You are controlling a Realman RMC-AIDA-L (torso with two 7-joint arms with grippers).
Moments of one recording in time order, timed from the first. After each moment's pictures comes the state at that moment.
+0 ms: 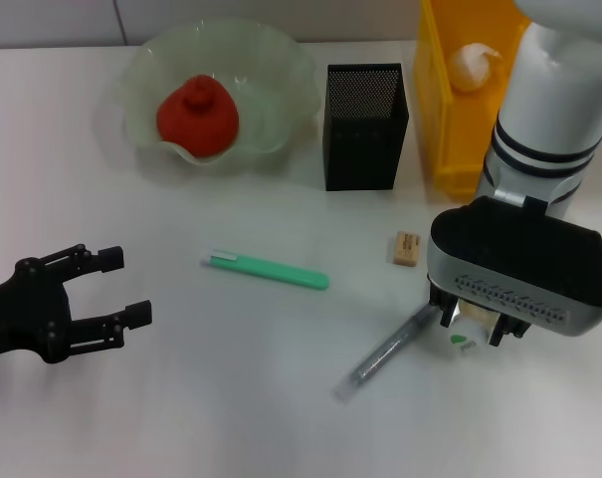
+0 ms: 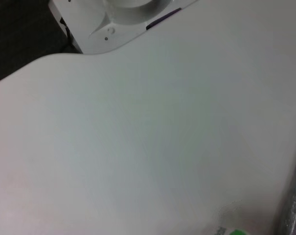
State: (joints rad) left arm -0.32 -1.94 0.71 0.46 1.87 1.68 -1.11; right arm 0.95 2.09 -1.71 -1.00 -2.61 -1.70 1.10
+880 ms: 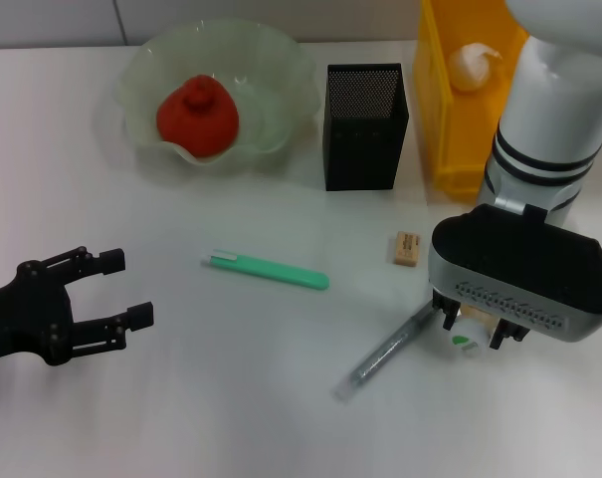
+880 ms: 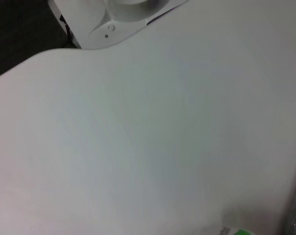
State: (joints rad) left arm -0.31 -1.95 0.71 0.46 1.87 1.67 -1.12; right arm 0.94 2.09 -1.72 -0.98 -2.61 -1.68 1.10
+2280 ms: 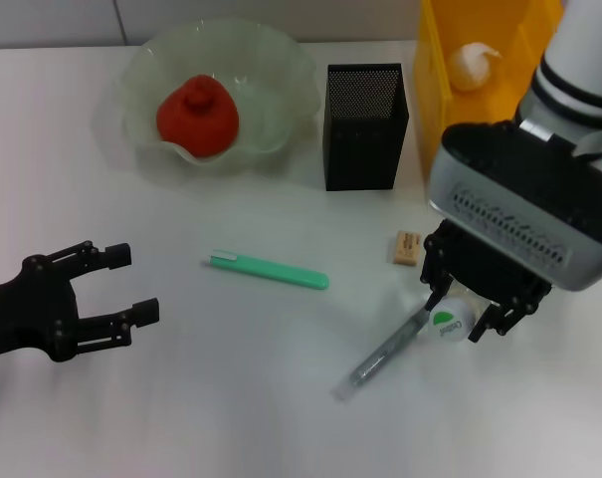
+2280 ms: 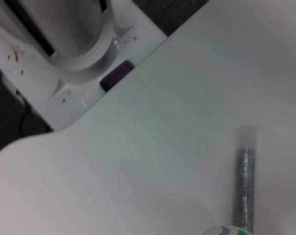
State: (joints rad) left arm -0.32 -1.95 0.71 0.46 1.87 1.68 -1.10; right arm 0.92 2.09 -1.50 -1.13 -2.57 -1.86 1.25
